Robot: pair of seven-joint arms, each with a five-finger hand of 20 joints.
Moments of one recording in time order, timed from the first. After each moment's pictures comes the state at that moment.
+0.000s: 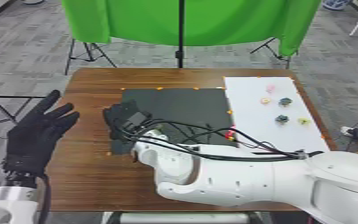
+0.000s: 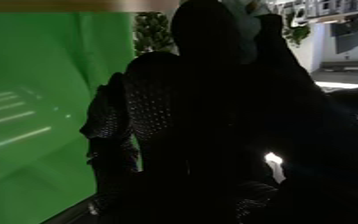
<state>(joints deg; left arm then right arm) 137.0 -48.5 -102.0 -128.5 31.1 11.4 25.3 -36.8 -75.0 -1.9 -91.2 -122.6 15.8 36.3</state>
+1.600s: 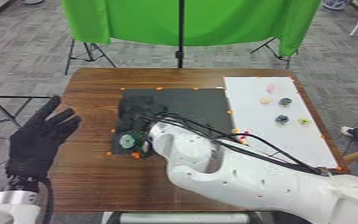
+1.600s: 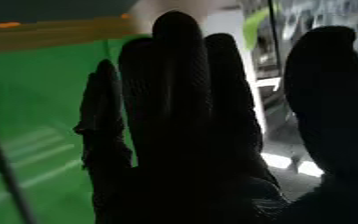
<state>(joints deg) 138.8 -50.4 -101.5 -128.3 29.7 11.8 25.0 -47.2 -67.9 16.4 -102.0 -116.0 3.2 34.4</state>
